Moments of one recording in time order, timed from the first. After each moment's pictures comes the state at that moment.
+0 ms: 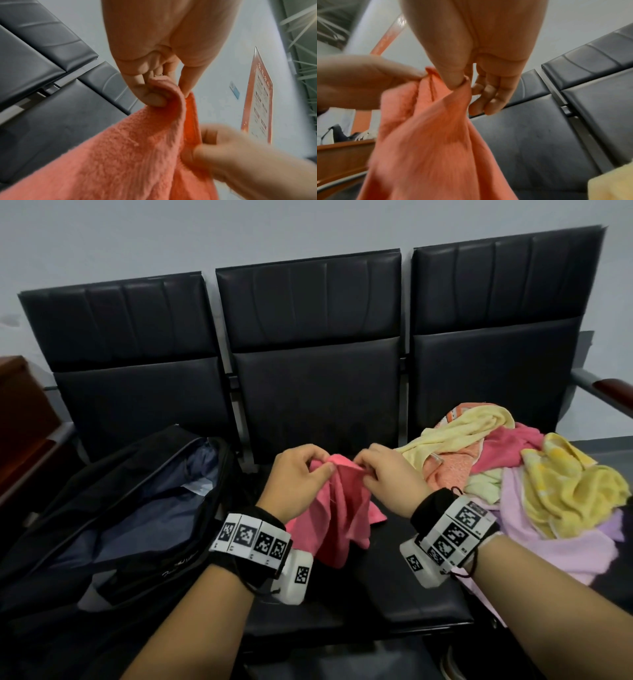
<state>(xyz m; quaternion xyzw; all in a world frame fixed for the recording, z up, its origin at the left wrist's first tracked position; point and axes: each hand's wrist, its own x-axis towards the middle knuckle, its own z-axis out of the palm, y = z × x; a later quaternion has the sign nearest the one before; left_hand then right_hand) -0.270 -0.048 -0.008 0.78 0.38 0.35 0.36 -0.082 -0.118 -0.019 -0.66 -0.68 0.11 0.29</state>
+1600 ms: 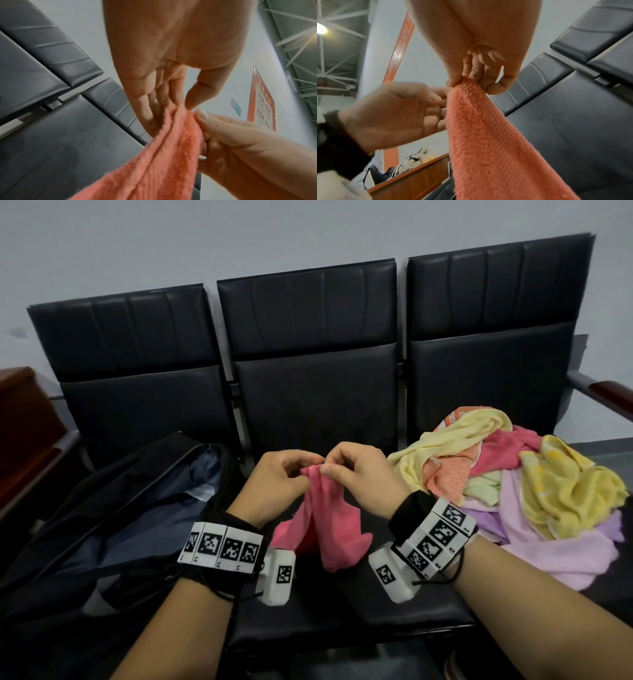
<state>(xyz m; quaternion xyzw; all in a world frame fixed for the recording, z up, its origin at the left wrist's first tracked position) -0.301 -0.060 0.023 0.78 0.32 0.31 0.43 -0.122 -0.117 0.002 -0.57 -0.63 0.22 0.48</state>
